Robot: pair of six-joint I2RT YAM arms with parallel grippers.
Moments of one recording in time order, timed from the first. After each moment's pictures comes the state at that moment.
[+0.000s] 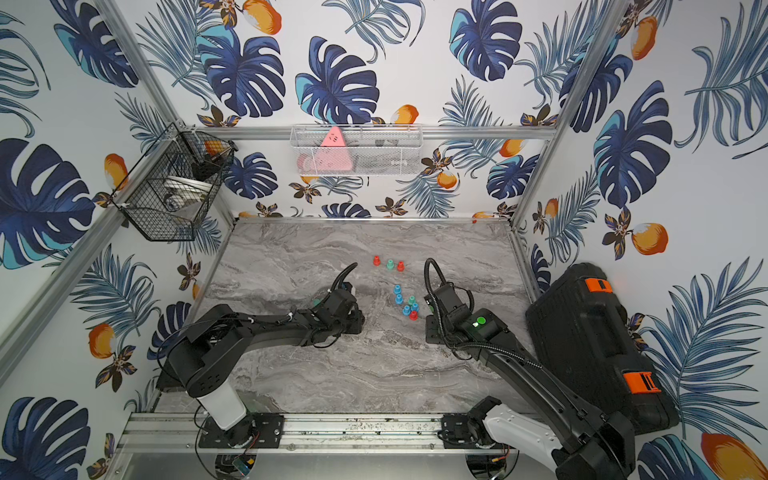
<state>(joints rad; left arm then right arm) -0.71 1.75 0.83 0.02 -0.08 -0.65 0.60 1.03 0.88 -0.96 0.22 0.56</state>
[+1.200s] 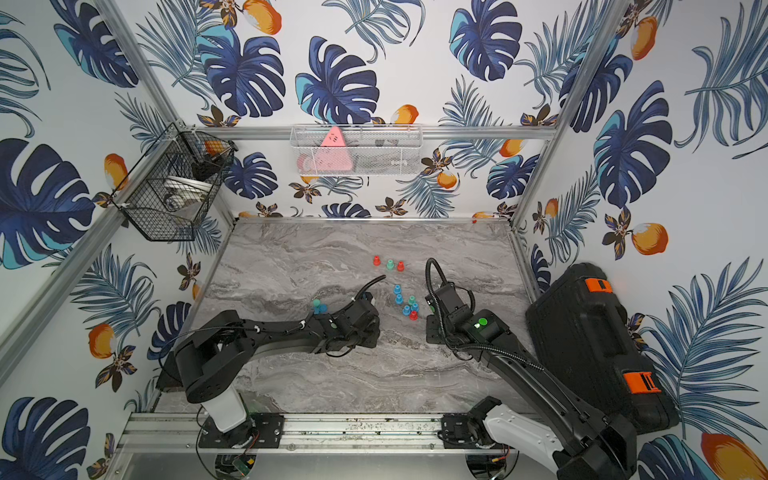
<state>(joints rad) -0.88 1.73 0.97 -0.20 -0.14 -0.68 0.60 1.01 0.88 -0.96 0.22 0.56</state>
